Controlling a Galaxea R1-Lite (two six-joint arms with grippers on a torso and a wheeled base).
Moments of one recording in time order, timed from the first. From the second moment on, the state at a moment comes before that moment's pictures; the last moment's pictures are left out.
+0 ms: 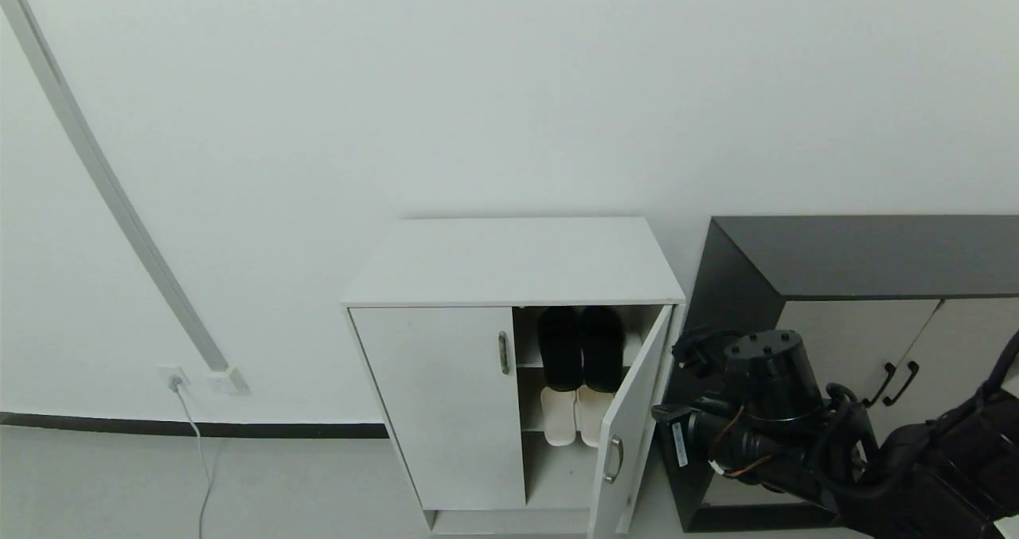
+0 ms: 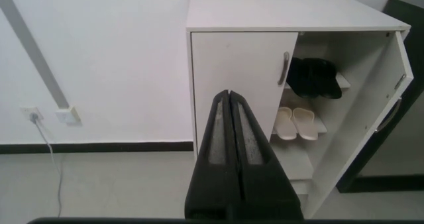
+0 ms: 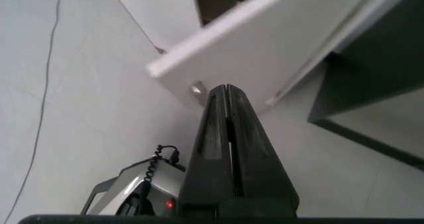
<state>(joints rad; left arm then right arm) 0.00 0.00 0.00 0.00 0.02 0.00 0.64 1.89 -0.62 -0.73 -0.12 0.17</state>
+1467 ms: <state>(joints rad) 0.00 0.00 0.00 0.00 0.02 0.00 0.61 2.24 -0.98 -0.73 -0.10 0.16</state>
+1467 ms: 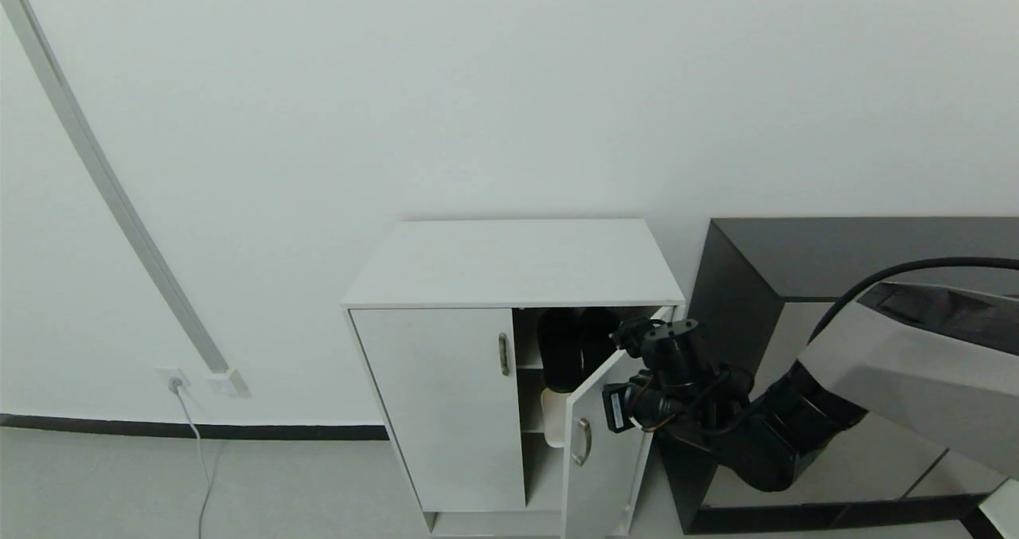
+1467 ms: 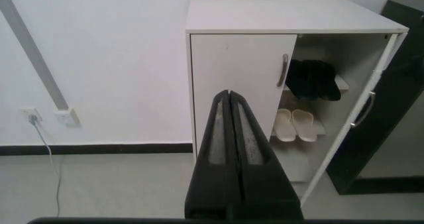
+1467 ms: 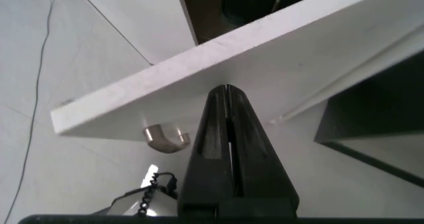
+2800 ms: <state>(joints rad) 0.00 0.00 0.00 0.00 0.02 0.00 0.58 2.47 -1.38 -0.65 -0.10 0.16</state>
